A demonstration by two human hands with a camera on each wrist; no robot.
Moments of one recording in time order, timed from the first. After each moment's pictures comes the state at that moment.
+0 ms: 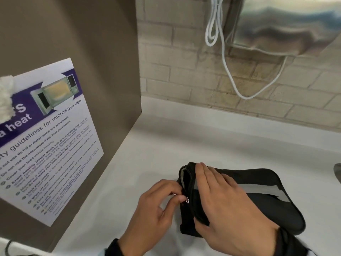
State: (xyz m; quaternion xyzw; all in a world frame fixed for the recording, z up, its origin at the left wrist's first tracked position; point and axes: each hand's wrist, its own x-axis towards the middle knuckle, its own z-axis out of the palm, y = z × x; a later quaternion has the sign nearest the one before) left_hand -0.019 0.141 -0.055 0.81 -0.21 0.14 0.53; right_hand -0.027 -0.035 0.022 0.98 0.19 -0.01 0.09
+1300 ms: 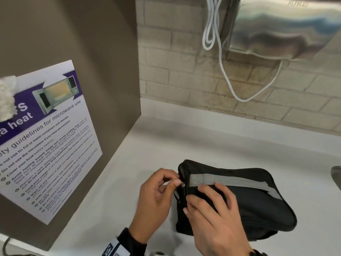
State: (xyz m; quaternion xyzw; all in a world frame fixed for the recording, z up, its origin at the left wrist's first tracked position) left_hand 0.002 0.122 -0.066 0.71 -0.12 0.13 0.68; right_hand -0.035 -0.039 -0.046 0.86 0.30 0.41 -0.08
